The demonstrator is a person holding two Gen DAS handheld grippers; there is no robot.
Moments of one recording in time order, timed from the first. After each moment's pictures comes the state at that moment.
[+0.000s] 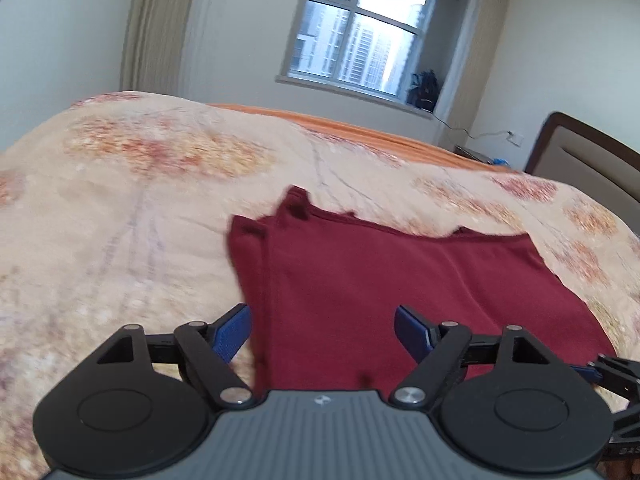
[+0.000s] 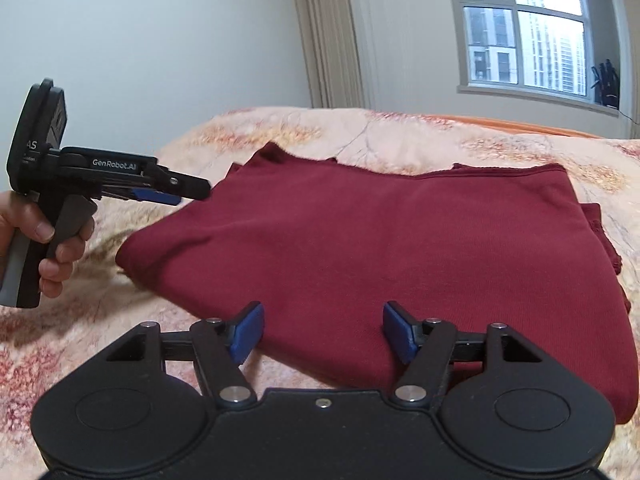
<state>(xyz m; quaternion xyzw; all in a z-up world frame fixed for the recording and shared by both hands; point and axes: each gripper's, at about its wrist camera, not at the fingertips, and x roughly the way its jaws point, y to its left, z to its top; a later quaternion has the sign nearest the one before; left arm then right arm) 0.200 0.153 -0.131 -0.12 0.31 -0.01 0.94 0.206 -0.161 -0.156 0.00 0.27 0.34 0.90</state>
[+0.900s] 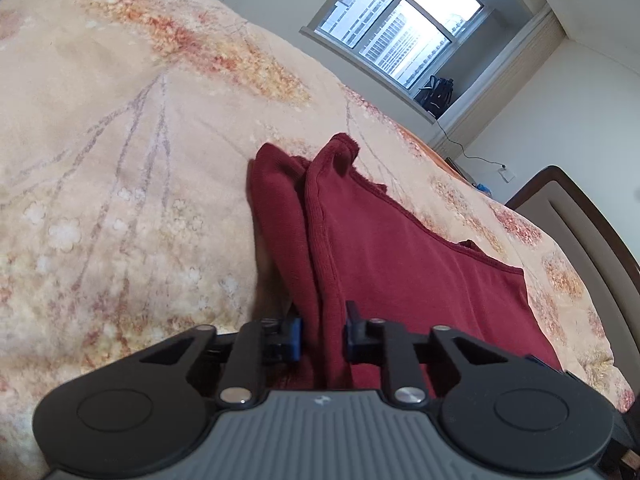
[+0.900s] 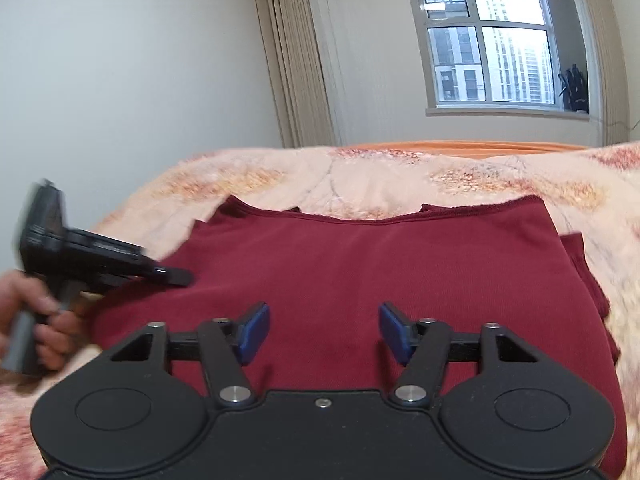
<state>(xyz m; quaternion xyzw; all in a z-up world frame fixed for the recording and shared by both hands) 0.234 0.194 -0.184 -0.28 0.34 -0.06 0.89 0.251 -0.142 -0.148 0.01 0.26 0.29 0.92</state>
